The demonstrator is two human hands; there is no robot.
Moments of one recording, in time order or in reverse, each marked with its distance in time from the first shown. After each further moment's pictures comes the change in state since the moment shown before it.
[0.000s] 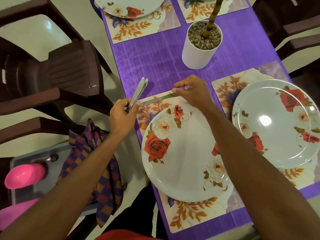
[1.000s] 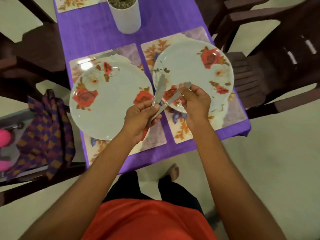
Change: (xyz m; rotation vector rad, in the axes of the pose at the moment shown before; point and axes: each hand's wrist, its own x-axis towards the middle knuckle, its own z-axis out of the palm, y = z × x) left_hand -0.276 0.191 0.199 -0.711 -0.271 -0.534; right_hand -0.262 0.143 -0.164 1.112 0.336 0.508
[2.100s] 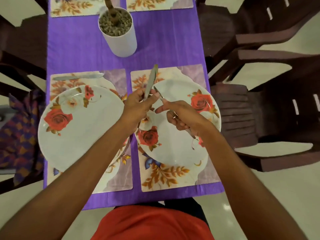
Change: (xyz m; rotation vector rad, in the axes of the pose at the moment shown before) left_hand 0.138 0.090 0.099 0.141 0.148 0.224; right_hand 0.158 -0.111 0.020 -0.759 -0.841 0.288
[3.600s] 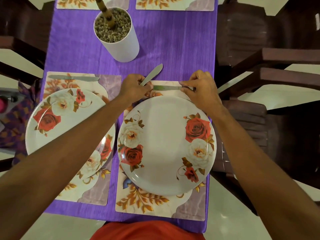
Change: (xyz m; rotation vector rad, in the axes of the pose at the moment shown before) left_hand 0.156 0.002 0.013 0.650 0.235 -0.071; right_hand 0.154 -0.012 -0.142 -0.909 0.411 -0.637
